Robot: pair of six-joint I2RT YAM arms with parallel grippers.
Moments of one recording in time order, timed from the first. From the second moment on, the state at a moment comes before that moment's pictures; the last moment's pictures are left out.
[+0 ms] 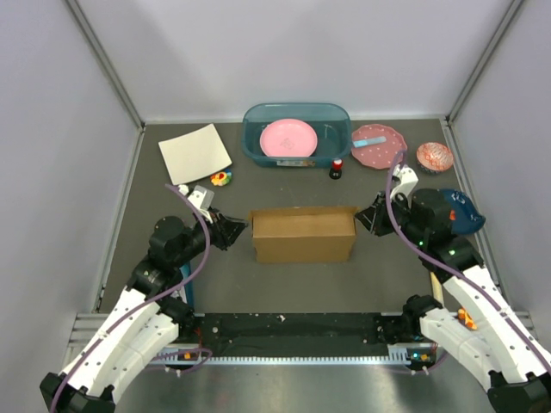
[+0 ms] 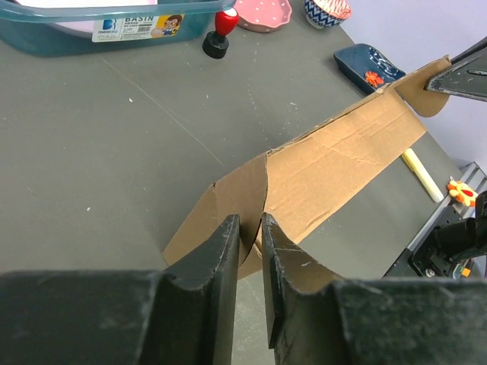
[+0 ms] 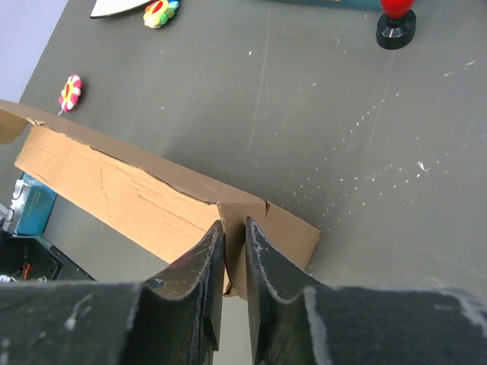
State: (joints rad) left arm -0.45 0.57 0.52 -0.12 0.31 -0.39; right arm 0.39 0.72 0.75 -0.43 -0.24 0.33
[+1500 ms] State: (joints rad) left arm -0.45 0.60 0.50 -0.05 0.31 -0.42; right arm 0.42 0.74 0.75 -0.41 -0.20 0.55
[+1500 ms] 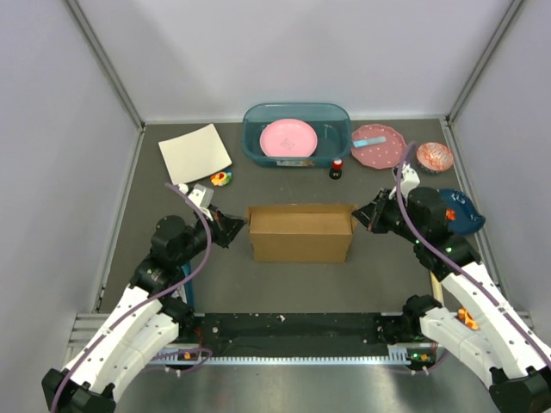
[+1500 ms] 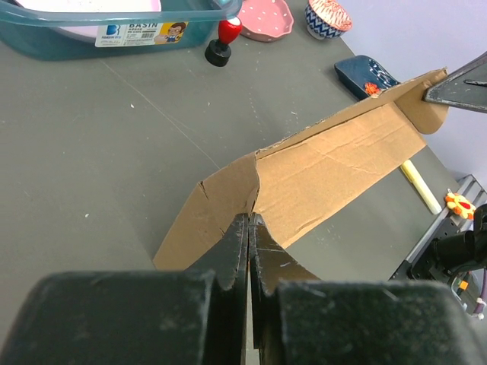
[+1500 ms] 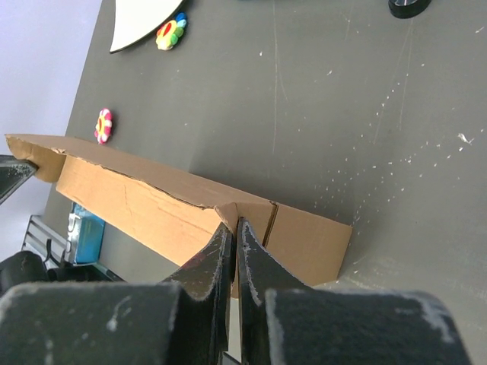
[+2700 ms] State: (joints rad) left arm -0.45 0.58 0.49 -0.04 0.28 -0.44; right arm 0.43 0.73 0.71 -0.38 -0.20 0.62
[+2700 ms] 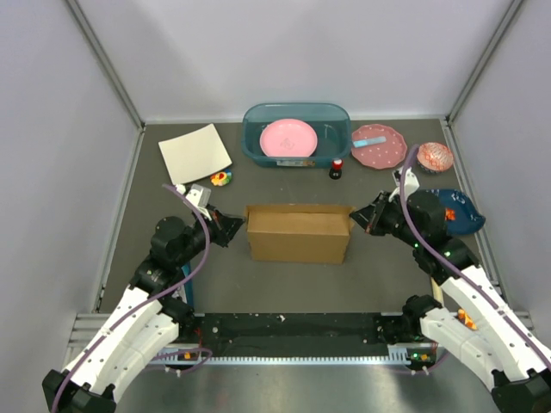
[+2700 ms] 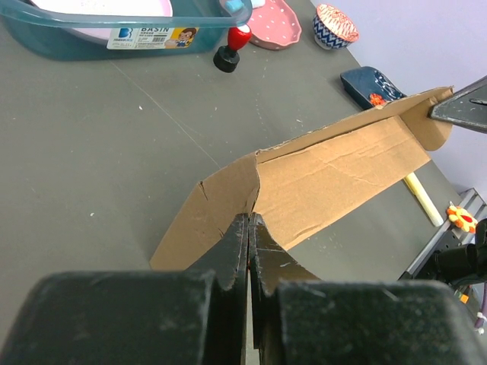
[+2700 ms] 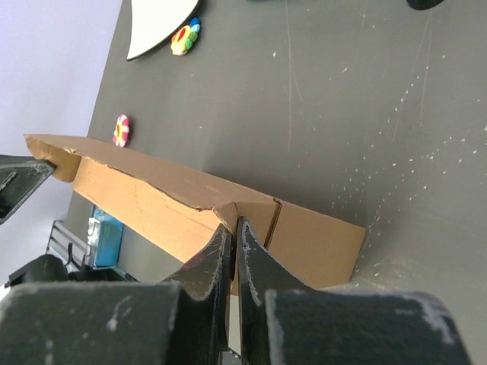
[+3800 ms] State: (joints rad) left arm -0.44 0.61 0.53 -0.09 0.26 -0.48; right arm 0.58 0.71 0.65 -0.28 0.00 0.56
